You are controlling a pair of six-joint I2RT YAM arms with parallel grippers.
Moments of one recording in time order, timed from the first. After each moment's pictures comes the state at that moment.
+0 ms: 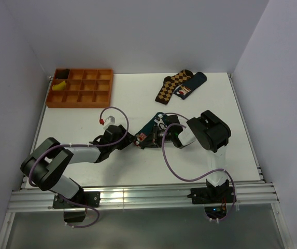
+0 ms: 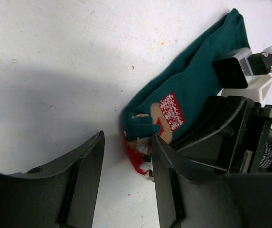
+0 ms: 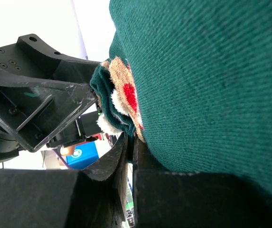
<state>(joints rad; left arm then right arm) -0.67 1.52 0.49 0.39 -0.14 -1.09 0.50 2.05 0.70 0.77 -0.86 1.10</state>
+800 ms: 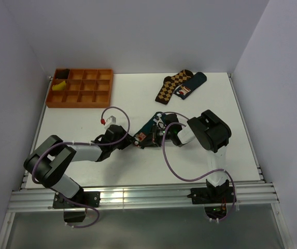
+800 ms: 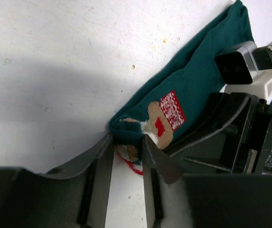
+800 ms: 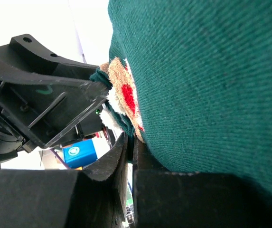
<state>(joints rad) -0.67 1.54 0.50 0.40 -0.13 -1.09 0.50 2.05 0.74 0.69 -0.86 1.06</state>
